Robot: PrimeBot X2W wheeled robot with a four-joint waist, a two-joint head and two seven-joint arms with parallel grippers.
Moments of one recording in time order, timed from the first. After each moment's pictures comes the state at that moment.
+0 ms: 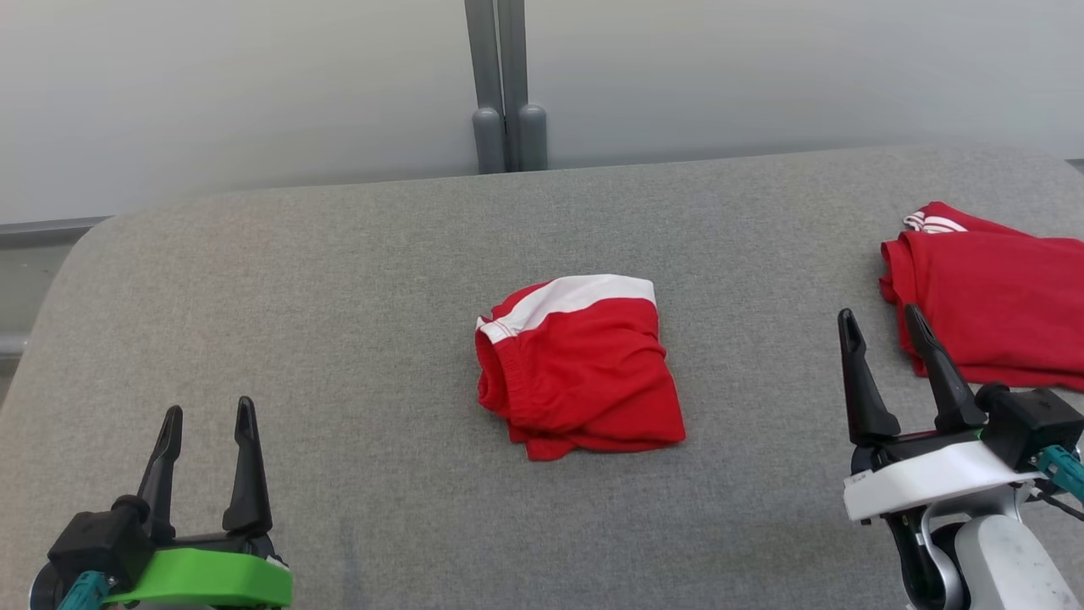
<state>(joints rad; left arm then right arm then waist) 0.04 0.23 -0.10 0.07 -0.44 0.01 -0.26 -0.08 -0.15 0.05 0.08 0.31 0.13 -0.25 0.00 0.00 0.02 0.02</state>
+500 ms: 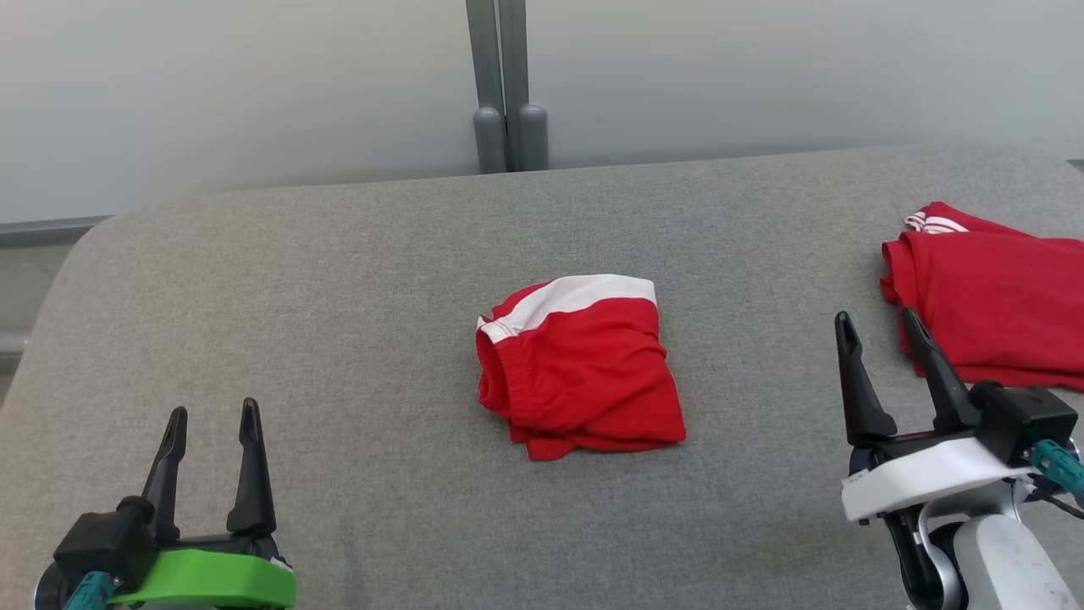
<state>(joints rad) 0.04 0.22 -0.09 0.08 -0.42 0.00 -0.26 -0.08 -0.14 0.04 0.08 0.29 0.13 -0.21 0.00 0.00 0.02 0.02</state>
